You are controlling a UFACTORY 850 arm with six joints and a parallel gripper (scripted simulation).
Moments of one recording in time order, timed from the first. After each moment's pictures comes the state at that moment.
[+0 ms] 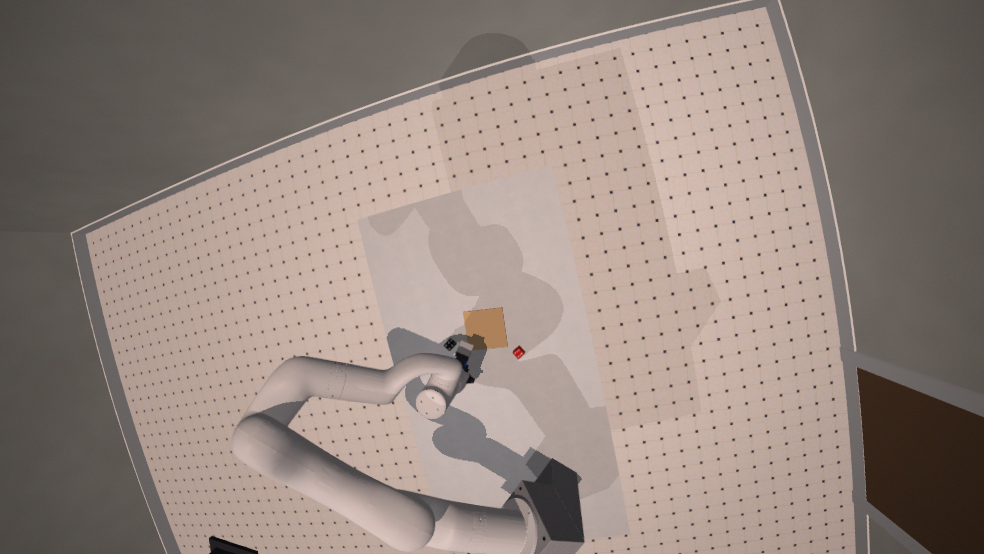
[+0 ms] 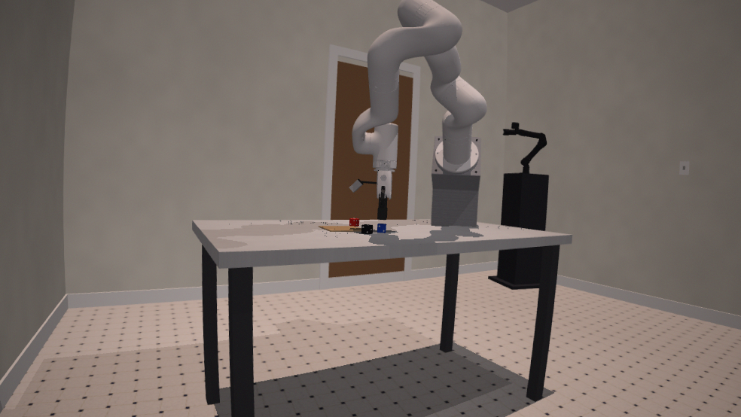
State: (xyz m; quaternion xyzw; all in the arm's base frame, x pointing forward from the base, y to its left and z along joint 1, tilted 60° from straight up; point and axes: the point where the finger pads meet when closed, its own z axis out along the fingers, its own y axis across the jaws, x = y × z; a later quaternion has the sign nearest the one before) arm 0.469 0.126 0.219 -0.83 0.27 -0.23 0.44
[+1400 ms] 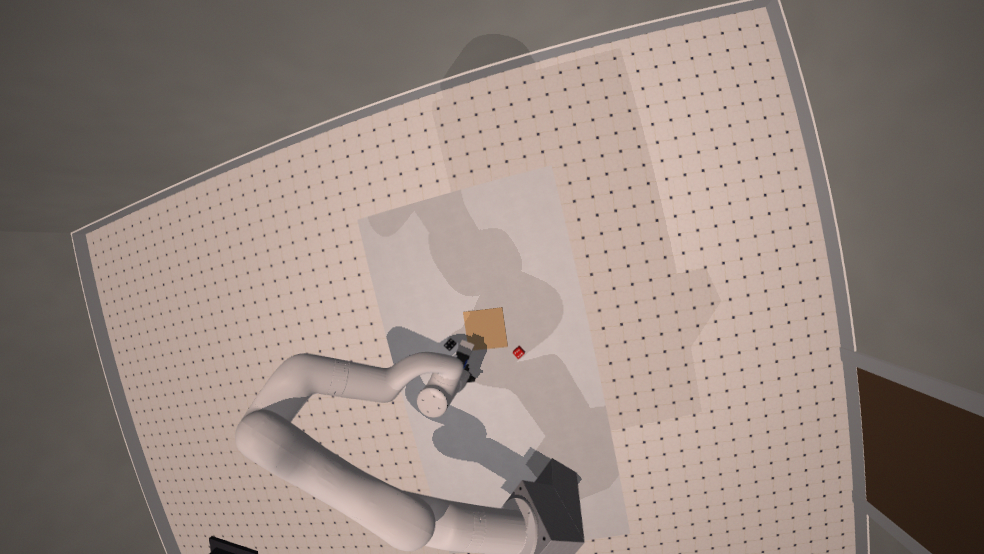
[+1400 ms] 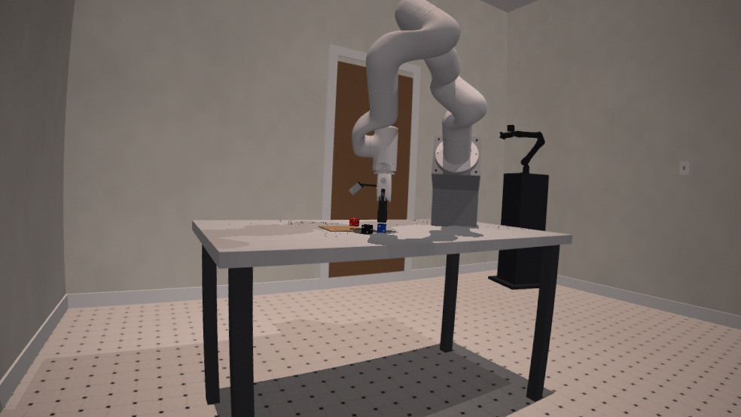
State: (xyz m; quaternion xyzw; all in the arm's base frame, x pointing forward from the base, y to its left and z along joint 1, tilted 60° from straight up) arm 0.475 0.132 0.214 -0.83 0.27 -0.23 0.44
